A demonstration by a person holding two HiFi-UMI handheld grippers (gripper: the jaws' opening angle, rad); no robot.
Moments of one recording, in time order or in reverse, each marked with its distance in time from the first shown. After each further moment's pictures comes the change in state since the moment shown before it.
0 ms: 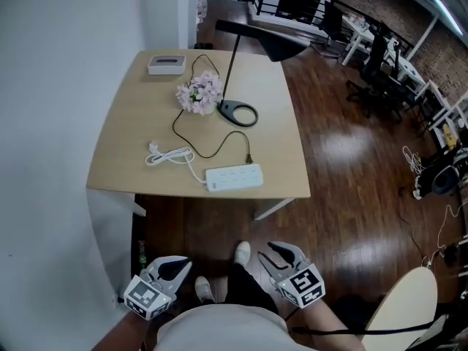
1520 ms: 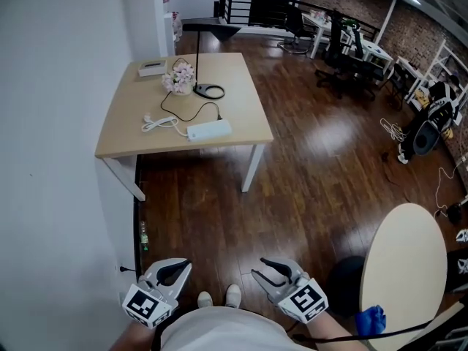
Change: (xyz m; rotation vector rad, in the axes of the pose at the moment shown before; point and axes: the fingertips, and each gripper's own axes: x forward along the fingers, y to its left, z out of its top) left arm -0.165 -0.312 -0.047 0.148 -0.124 -0.017; right arm -0.282 0.271 -0.123 -0.041 -0.113 0.001
